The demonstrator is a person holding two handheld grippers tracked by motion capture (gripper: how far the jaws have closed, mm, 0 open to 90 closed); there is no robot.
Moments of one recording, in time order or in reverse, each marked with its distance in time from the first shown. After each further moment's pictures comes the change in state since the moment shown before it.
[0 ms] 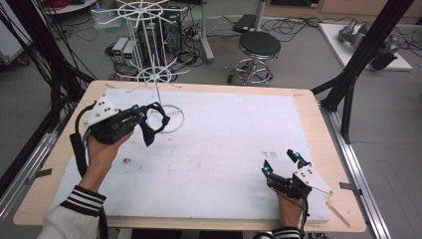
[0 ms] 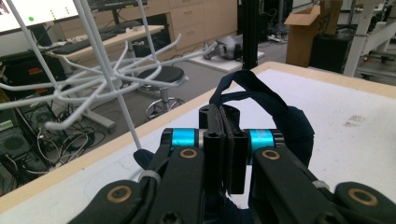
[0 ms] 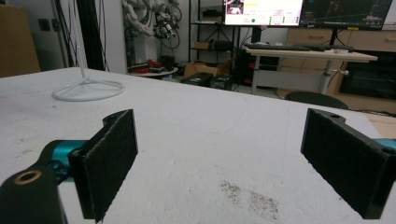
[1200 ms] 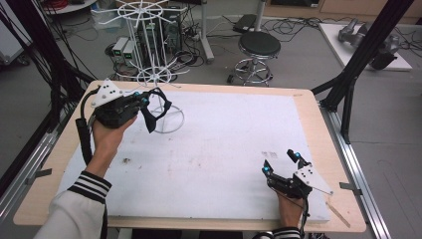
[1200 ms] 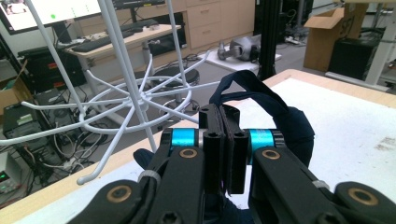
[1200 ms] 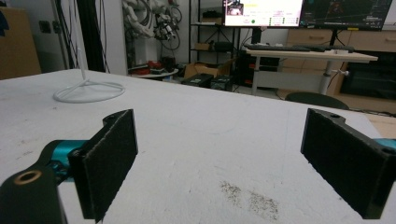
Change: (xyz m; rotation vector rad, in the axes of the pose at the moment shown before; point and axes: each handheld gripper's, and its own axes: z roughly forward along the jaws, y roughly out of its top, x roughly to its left) left arm 0.015 0.018 0.025 0.023 0.072 -0.023; right arm 0.000 0.000 -0.001 -0.005 0.001 0.005
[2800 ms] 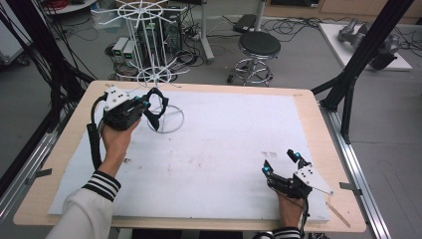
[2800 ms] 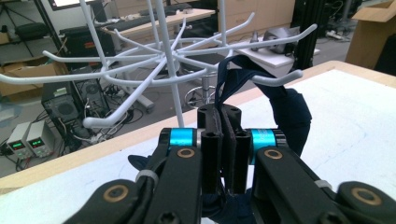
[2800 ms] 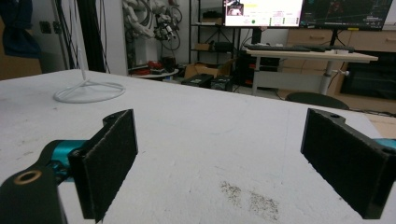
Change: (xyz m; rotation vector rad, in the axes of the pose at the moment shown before) left arm 0.001 -0.029 0.021 0.046 0.137 -0.049; right arm 0.000 0.000 0.000 -0.002 0.000 -0.004
